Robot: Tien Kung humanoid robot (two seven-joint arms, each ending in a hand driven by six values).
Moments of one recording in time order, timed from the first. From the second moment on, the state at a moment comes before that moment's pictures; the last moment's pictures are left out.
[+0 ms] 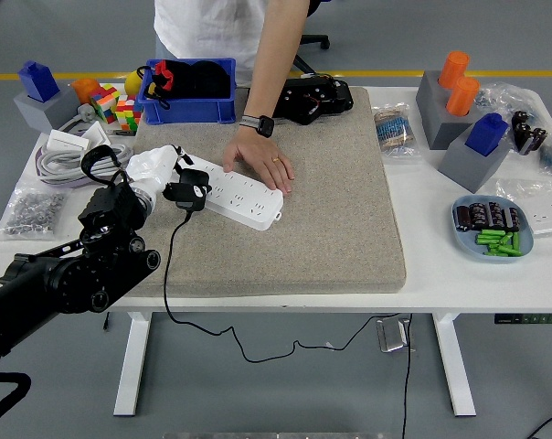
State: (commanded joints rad) left arm -0.76 0.16 -0.58 -0.79 1.73 0.31 0.40; right arm 0.12 -0.19 1.06 0.21 -1.01 -0.11 -0.14
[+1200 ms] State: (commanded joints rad) left arm -0.78 0.17 -0.55 -0.76 1.73 0.34 0.36; right arm 0.12 -0.20 1.04 0.21 -1.00 -0.12 -0.13
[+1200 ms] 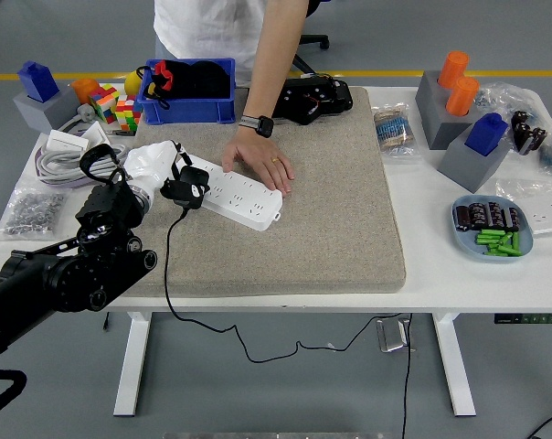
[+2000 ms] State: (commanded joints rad) left arm -0.78 0.17 -0.53 -0.77 1.73 0.36 0.34; right arm 0.12 -0.19 1.05 0.21 -1.00 -0.12 -0.13
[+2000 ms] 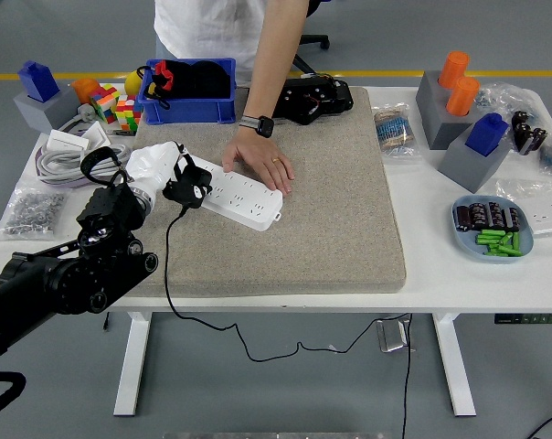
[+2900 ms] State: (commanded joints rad) left arm -0.79 0.16 -0.49 -0.73 1.75 0.37 0.34; right arm 0.12 -0.19 1.05 0.21 -1.00 -0.12 -0.13
